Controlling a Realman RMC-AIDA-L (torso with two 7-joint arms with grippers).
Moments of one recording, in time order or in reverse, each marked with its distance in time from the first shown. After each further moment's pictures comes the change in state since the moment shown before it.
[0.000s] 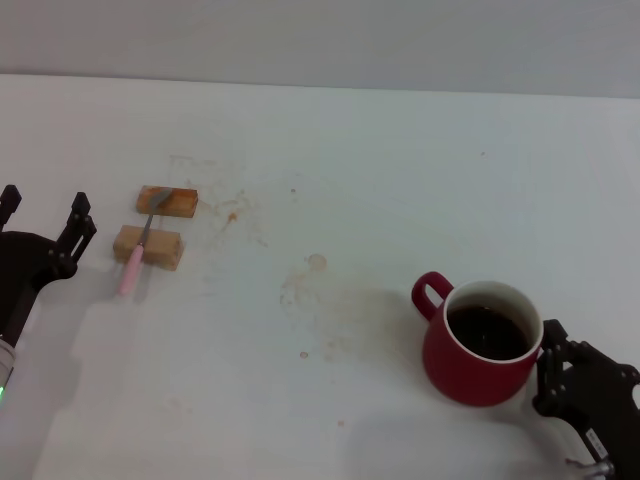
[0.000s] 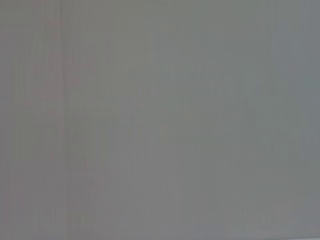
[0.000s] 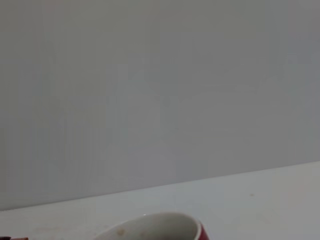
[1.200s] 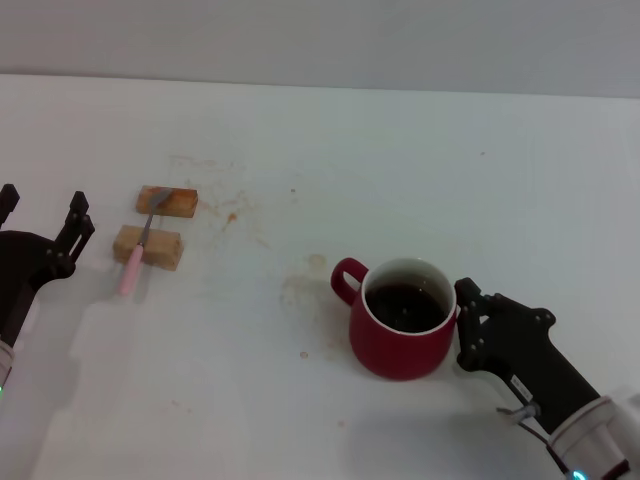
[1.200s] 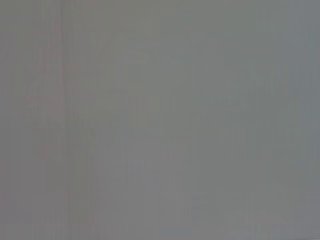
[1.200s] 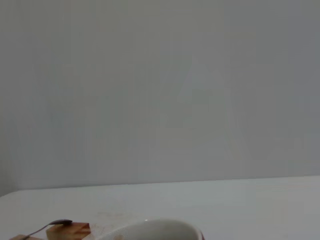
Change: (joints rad) left arm 0.000 0.002 0.000 0.003 0.000 0.007 0.000; right arm 0.180 0.005 0.014 0.001 -0.054 0.143 0.005
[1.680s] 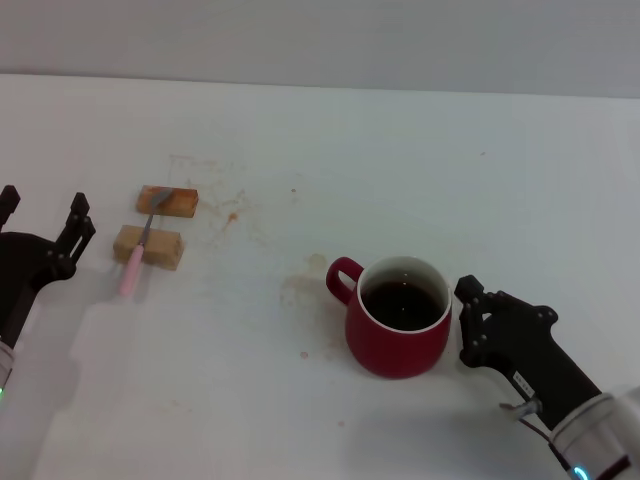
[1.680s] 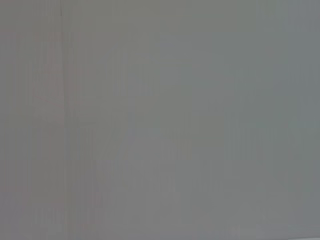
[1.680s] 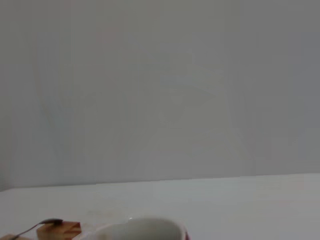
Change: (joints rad) left arm 0.000 -0.002 0.001 0.004 0.000 0.001 0.000; right arm 0.004 0.000 0.020 -0.006 0.000 0.020 0.000
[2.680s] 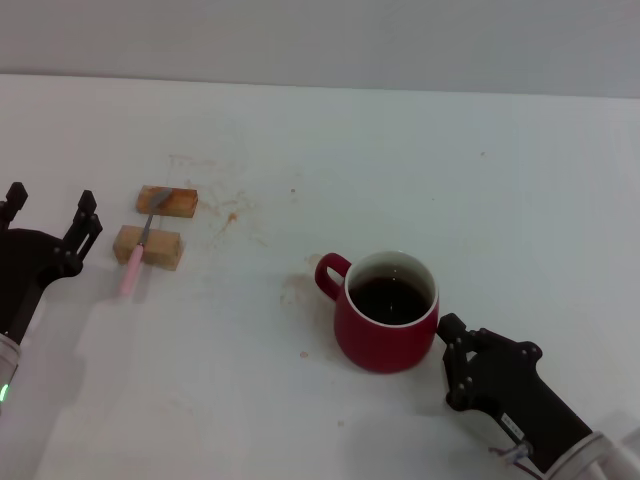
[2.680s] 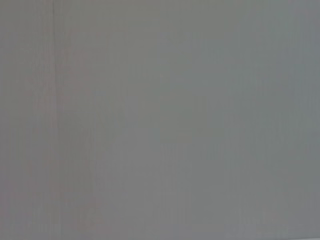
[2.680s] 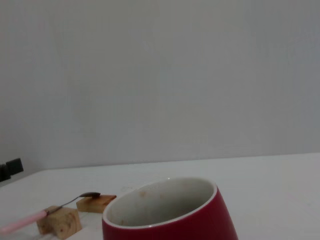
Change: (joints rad) left arm -0.011 -0.002 0.006 0.000 0.000 -0.008 0.001; right arm -0.061 -0.001 0.004 0.017 -0.116 0.003 -0.003
